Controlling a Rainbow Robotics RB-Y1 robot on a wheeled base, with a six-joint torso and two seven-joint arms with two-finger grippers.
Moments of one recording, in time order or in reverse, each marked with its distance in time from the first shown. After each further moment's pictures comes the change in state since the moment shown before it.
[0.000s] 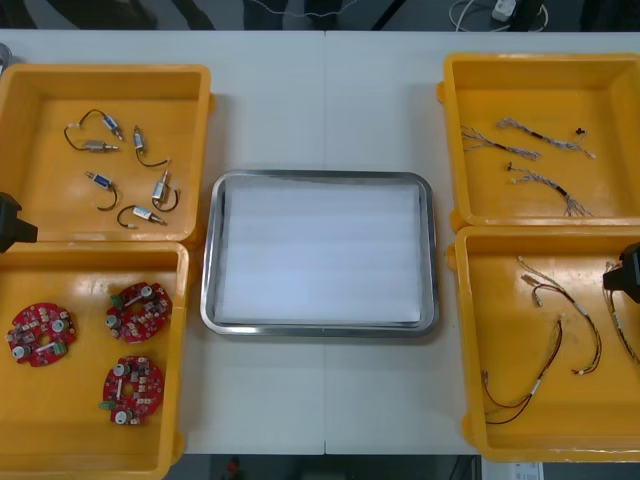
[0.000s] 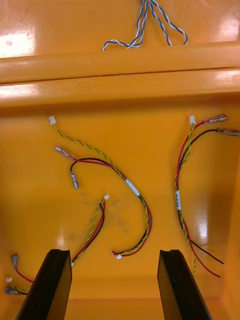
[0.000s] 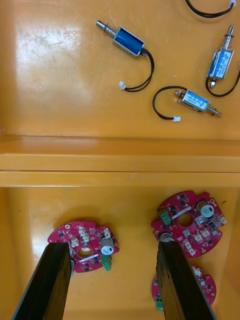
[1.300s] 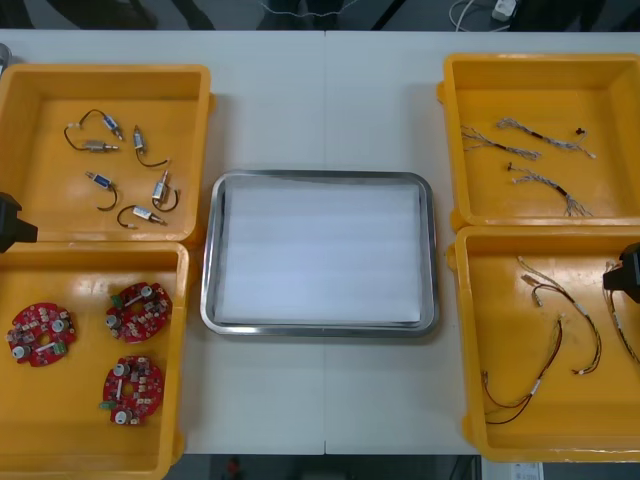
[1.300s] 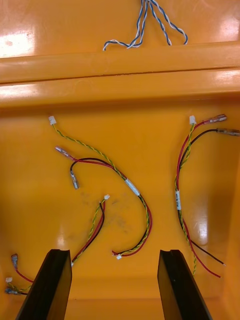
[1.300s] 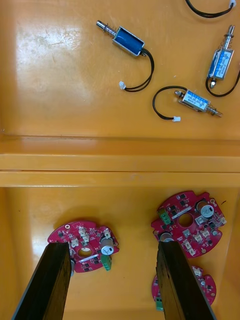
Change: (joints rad) right arm 0.000 0.000 0.000 0.000 0.000 0.000 0.000; left arm 0.000 0.000 0.000 0.000 0.000 0.000 0.000
